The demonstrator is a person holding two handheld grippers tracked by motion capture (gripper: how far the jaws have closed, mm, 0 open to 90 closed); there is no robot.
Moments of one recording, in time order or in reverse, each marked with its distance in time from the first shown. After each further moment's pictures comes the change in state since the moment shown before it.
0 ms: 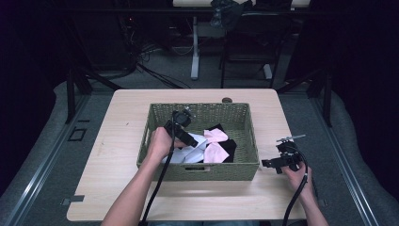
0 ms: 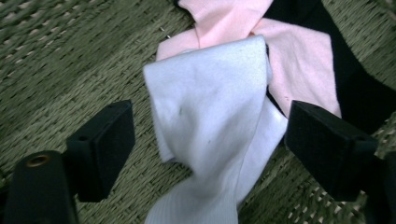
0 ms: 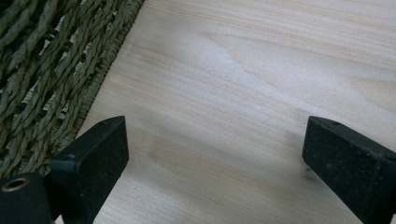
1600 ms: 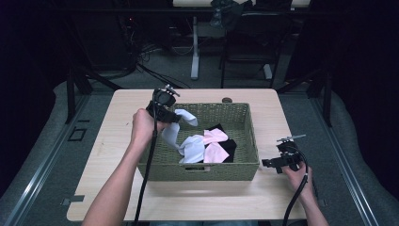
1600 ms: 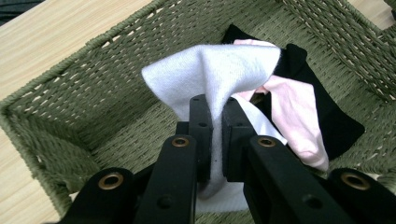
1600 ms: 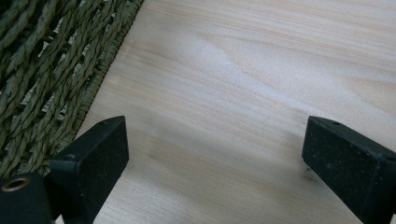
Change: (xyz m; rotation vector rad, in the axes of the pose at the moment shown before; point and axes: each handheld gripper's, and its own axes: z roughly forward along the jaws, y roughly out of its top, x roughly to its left) left arm 0.022 0.007 -0.095 -0.164 0.061 -0.013; right arm -0.001 0.000 0.000 -0.004 0.004 0.002
